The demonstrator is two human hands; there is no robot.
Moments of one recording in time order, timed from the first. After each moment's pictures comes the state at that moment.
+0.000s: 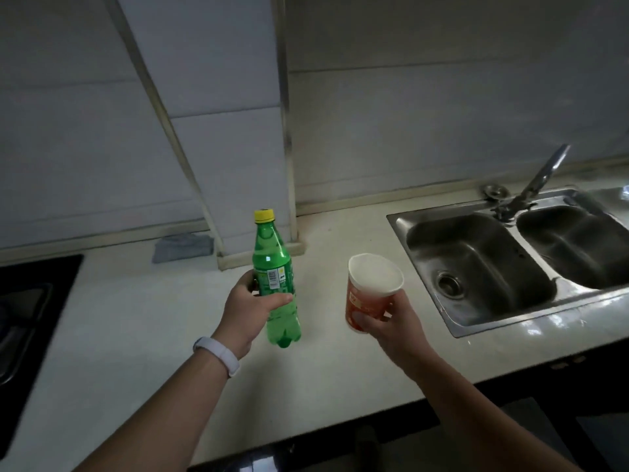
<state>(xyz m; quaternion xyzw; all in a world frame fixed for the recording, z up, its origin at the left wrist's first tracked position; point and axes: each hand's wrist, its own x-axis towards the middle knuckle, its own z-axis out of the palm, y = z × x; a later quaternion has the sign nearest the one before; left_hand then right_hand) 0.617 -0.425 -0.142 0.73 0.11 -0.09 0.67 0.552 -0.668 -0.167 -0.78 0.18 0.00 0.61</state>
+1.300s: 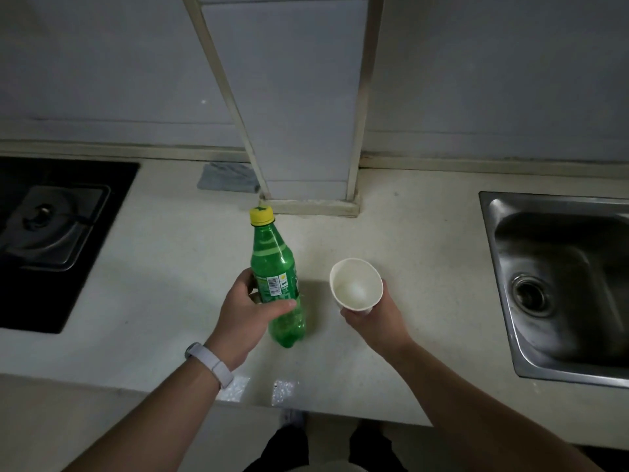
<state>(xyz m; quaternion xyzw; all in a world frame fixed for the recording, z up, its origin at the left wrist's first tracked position) 0.592 -0.403 -0.197 0.73 0.25 -0.06 0.63 0.627 -0.633 -0.280 -0.85 0.07 0.16 0.50</state>
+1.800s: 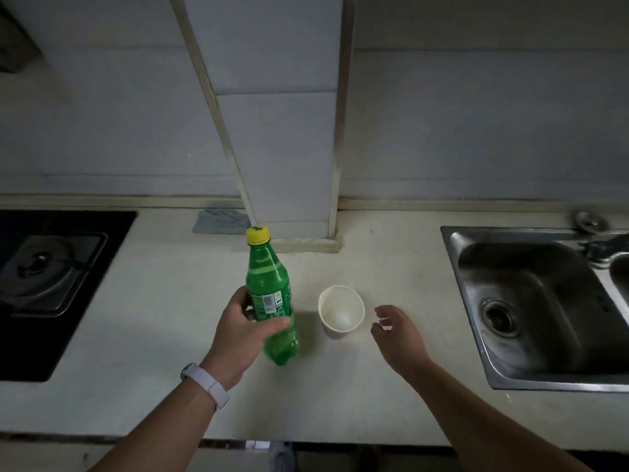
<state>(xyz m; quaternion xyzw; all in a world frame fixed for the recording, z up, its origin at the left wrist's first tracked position) 0.589 -0.405 -0.162 0.73 0.19 -0.03 0.65 0.622 -0.677 -0.242 -0.90 0.10 0.12 0.41</state>
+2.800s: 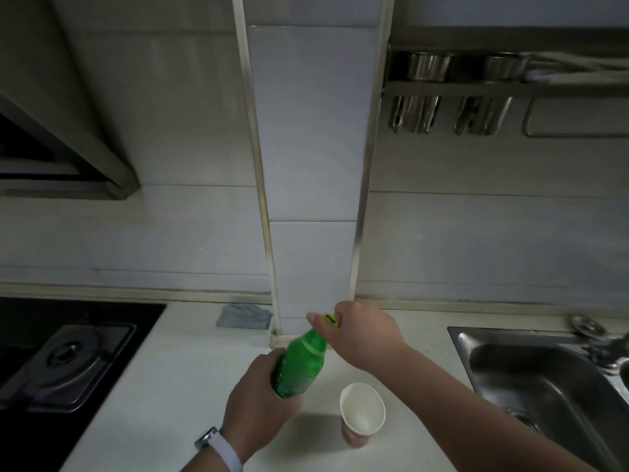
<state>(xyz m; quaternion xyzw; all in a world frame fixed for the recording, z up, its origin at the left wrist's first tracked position) 0.595 -0.386 -0.102 0.89 0.07 0.06 0.44 0.669 -0.557 0.003 -0.97 -0.11 0.05 0.19</state>
